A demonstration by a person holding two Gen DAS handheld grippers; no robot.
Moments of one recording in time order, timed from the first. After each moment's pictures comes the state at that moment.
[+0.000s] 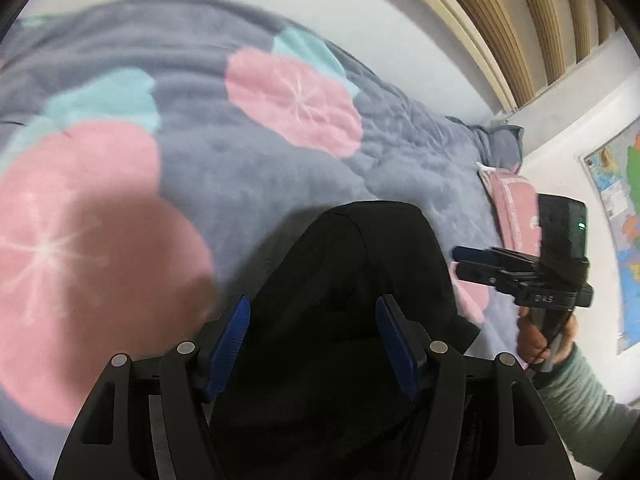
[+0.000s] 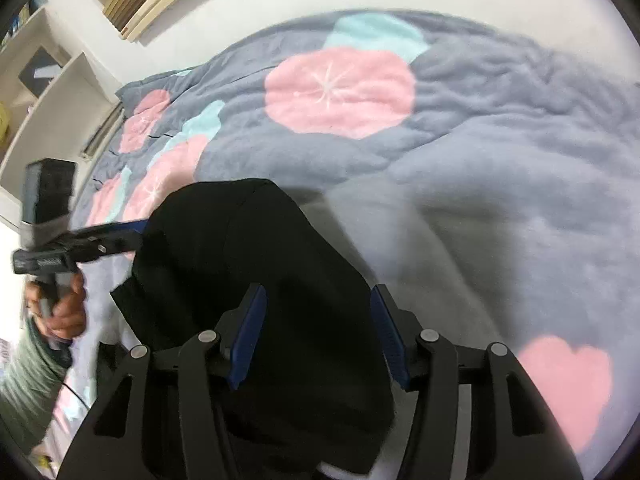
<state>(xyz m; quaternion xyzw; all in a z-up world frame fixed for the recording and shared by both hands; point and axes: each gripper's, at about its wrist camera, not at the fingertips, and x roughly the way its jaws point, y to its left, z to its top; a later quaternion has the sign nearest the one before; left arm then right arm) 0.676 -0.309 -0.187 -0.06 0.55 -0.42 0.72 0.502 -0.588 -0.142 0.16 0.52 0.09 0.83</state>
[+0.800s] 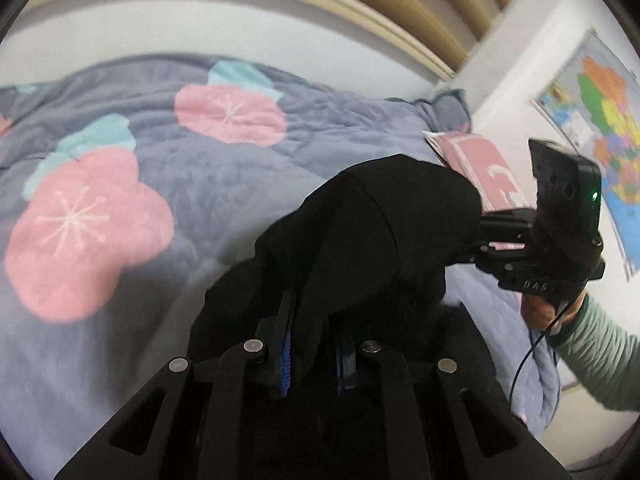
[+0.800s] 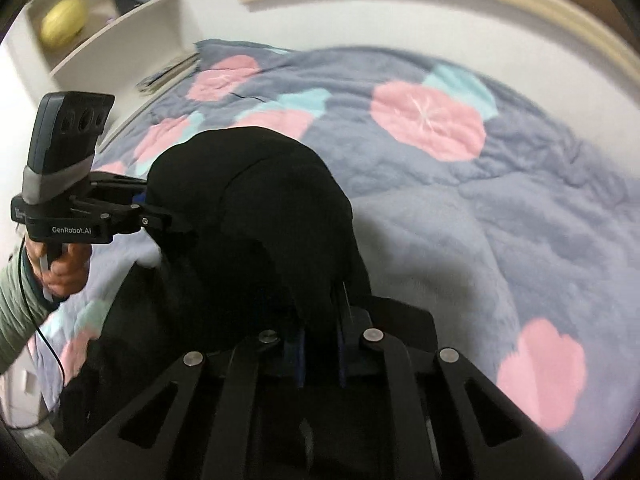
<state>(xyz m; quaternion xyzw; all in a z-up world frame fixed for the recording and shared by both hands) 0.515 -0.259 -0.098 0.02 0.47 -0.47 0.75 0.381 -0.469 -0.071 0.01 0.47 0.15 0.87</state>
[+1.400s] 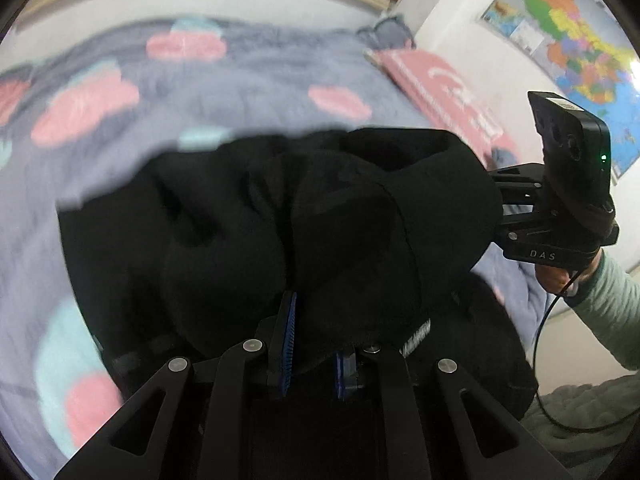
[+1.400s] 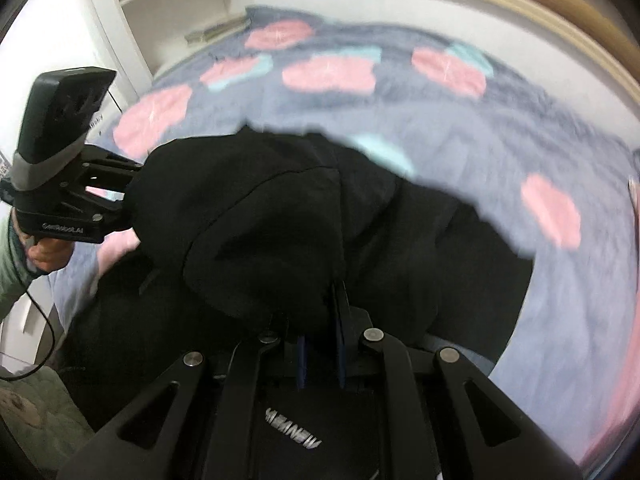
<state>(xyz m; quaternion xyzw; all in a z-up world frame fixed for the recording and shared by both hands) 0.248 -0.171 -0.118 0.09 0.51 -0.47 0.72 0.120 -0.372 -0.082 -0.01 0.50 0.13 0.85</state>
